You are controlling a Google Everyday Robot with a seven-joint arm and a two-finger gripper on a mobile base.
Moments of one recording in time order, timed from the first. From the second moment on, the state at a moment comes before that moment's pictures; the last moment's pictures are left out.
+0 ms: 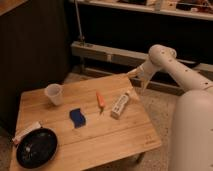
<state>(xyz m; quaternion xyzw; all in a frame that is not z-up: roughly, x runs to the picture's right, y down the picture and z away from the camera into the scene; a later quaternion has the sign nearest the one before) 0.187 -0.031 0.873 -0.15 -0.28 -0.36 0.88</state>
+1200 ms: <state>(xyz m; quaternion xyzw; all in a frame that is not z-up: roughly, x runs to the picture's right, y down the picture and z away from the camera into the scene) 0.154 0.007 0.931 -0.20 -0.26 -0.41 0.85</state>
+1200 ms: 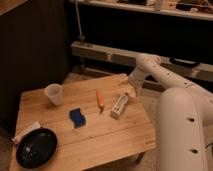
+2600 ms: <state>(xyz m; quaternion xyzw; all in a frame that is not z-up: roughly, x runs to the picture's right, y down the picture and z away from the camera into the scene) 0.155 0.044 0.967 -0.25 -0.26 -0.39 0.85</state>
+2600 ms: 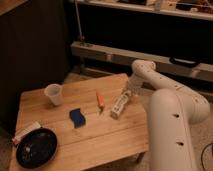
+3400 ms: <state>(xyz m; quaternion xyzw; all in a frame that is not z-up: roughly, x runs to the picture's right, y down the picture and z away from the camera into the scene) 0.146 0.046 0.965 -0.25 -0.25 -0.42 0.84</state>
